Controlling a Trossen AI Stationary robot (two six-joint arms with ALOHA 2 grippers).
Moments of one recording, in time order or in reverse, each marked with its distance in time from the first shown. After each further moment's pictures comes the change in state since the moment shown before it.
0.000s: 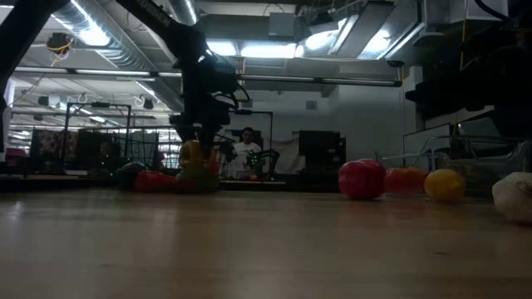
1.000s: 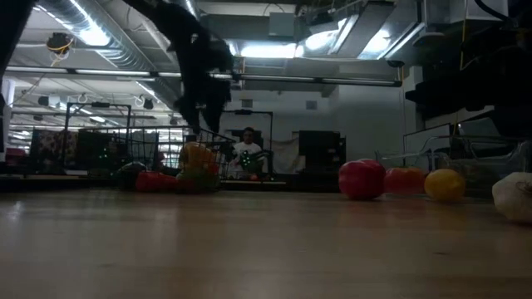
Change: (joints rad) left arm -0.010 -0.118 0.002 0.049 0.022 0.071; right arm 0.000 0.000 0.000 0.000 0.000 0.000
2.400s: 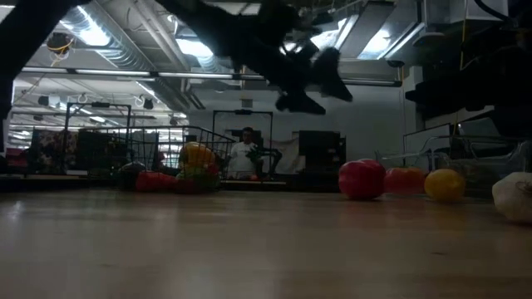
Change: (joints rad) left arm -0.471 0.258 0.000 1.047 0.028 -0.162; right arm 0.000 0.000 0.000 0.000 0.000 0.000
